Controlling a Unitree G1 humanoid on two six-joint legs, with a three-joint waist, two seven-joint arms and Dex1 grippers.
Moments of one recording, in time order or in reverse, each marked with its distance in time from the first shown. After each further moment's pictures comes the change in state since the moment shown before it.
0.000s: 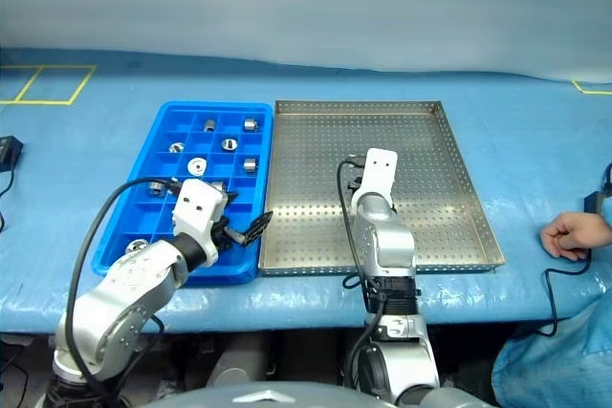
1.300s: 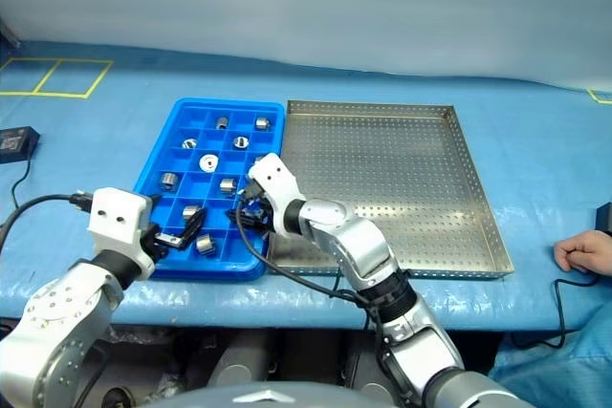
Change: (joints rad) left arm 0.202 0.038 0.307 -0.183 -0.003 0.022 0.040; right arm -0.063 -0.186 0.517 -0.149 0.219 -0.005 0.732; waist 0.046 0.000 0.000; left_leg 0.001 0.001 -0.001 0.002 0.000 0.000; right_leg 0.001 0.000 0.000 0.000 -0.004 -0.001
